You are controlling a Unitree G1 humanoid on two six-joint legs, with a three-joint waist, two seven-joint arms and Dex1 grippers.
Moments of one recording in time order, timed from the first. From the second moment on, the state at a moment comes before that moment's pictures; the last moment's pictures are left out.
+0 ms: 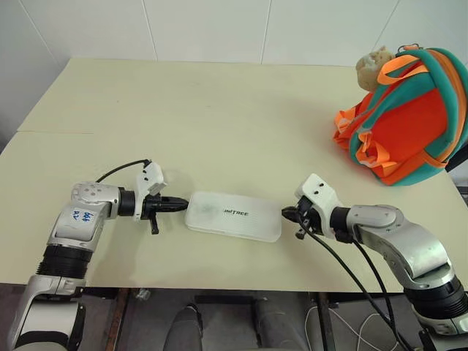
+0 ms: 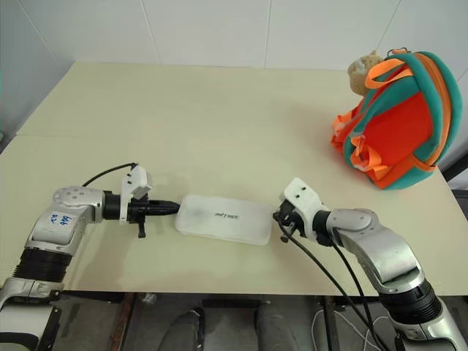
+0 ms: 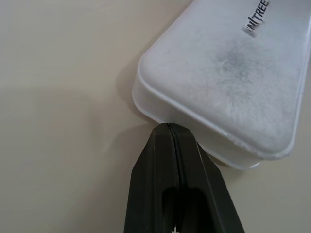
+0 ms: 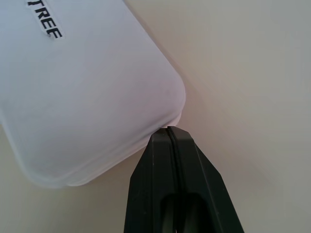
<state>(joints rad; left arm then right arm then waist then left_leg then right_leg) -0.50 0.72 -0.05 0.15 -0.24 0.47 -1.16 -0.39 -0.70 0.15 -0.43 0.36 0.98 0.65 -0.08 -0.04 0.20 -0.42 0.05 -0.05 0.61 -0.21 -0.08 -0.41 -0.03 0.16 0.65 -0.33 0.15</state>
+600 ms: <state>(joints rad) -0.47 0.74 -0.10 -0.03 -0.23 0.63 -1.14 -0.38 -0.73 0.15 -0.42 0.33 0.98 0.70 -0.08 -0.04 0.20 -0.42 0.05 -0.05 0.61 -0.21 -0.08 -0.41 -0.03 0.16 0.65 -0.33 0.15</state>
